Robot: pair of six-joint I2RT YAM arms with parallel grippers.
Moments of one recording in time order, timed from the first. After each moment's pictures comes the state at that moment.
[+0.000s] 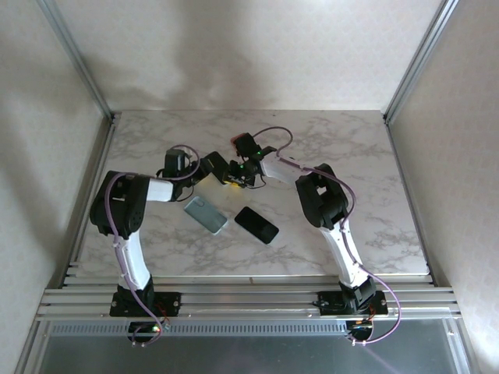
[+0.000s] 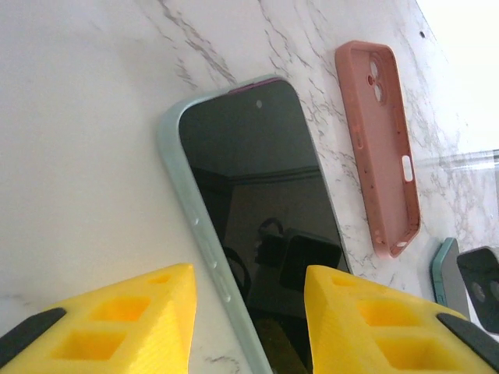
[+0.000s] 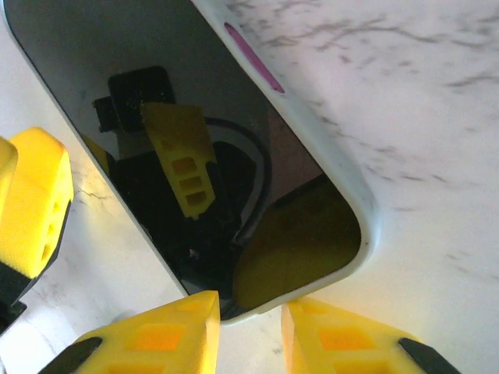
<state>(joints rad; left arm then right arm) -0.15 1.95 0.91 0.43 0.32 -0.79 0.67 2.36 1.84 -0.53 -0.37 0.82</state>
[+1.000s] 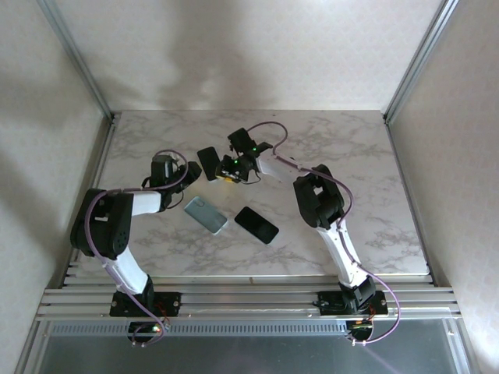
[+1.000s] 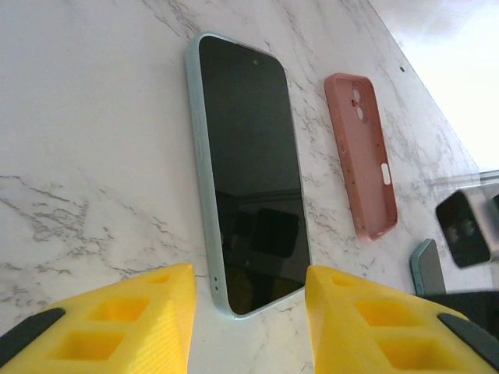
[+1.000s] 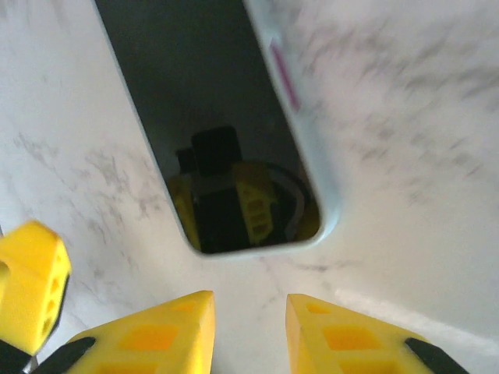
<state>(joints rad) -0.11 1.73 0.74 0.43 0.28 -0.79 0.67 2.38 1.95 -0.54 -0.39 0.82</state>
